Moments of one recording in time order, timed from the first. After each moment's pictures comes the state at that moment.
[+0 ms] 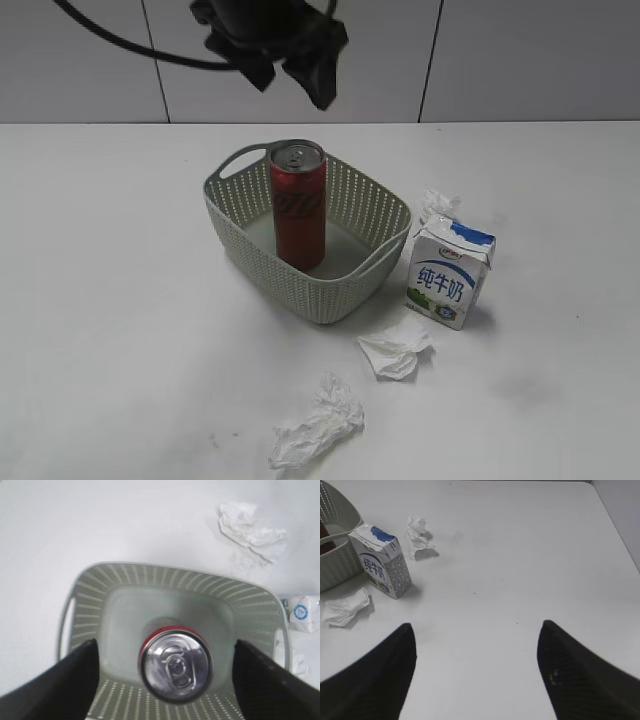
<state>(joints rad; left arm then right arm) -0.59 2.10 -2.08 -0.14 1.22 0.19 0.05 -0.01 -0.42 0.11 0.94 -0.03</state>
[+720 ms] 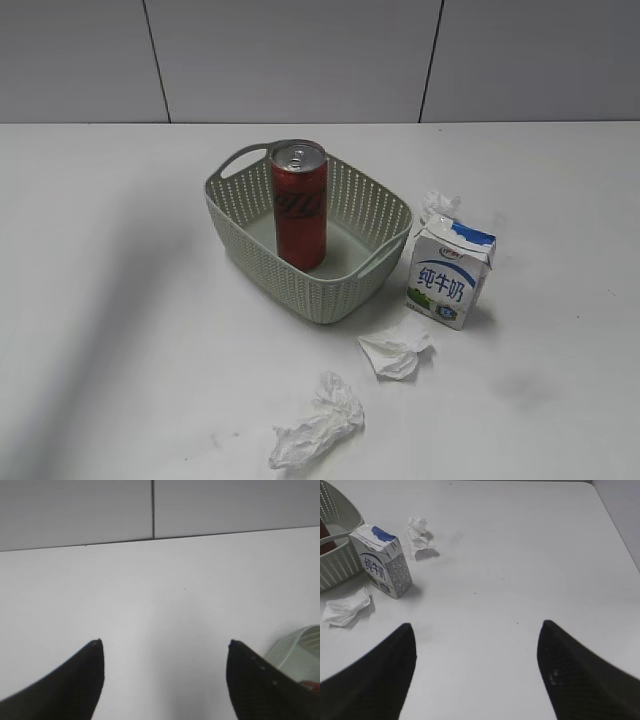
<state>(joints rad) -0.18 1.91 -2.08 -0.04 1.22 0.05 0.05 -0.01 -0.42 0.11 0.94 -0.03</state>
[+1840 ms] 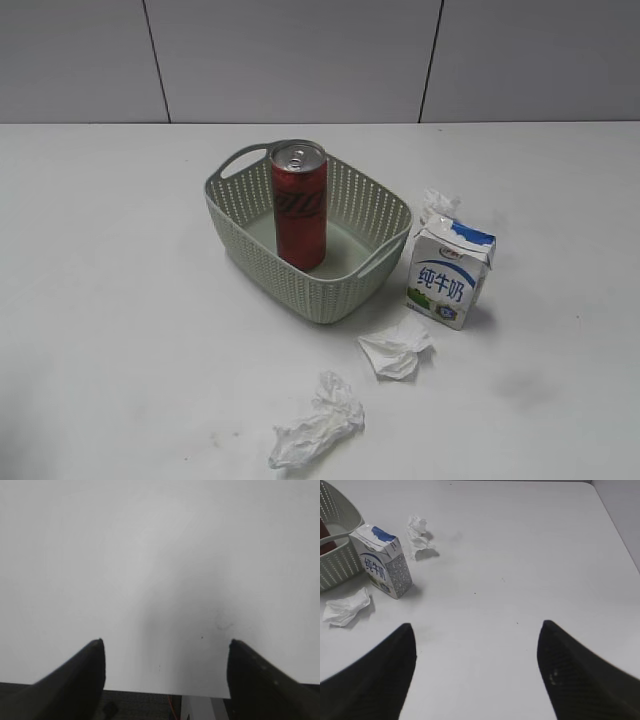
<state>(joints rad) -0.04 1.09 -0.78 0.02 1.10 0.00 0.05 -0.01 -0.42 0.11 0.94 -0.03</state>
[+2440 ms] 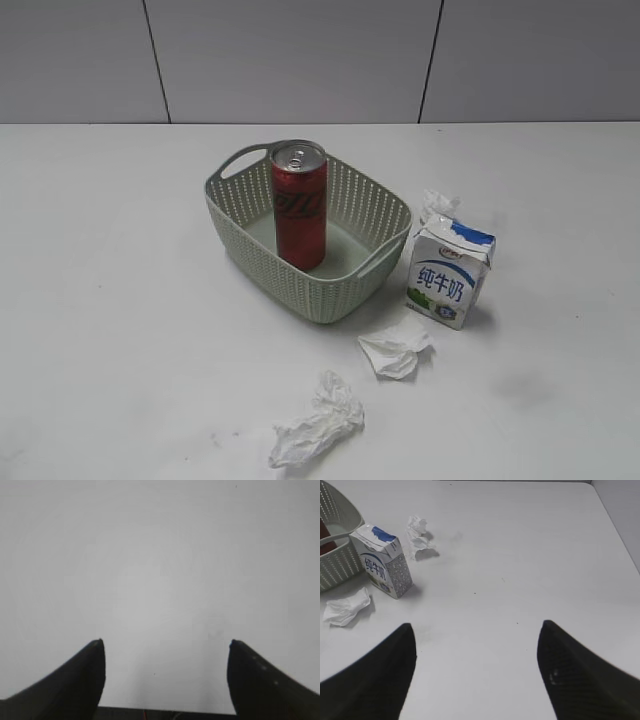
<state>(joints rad) -0.04 0.53 -0.52 0.00 1.05 0.00 0.05 -0.01 -0.42 0.11 0.94 -0.03</state>
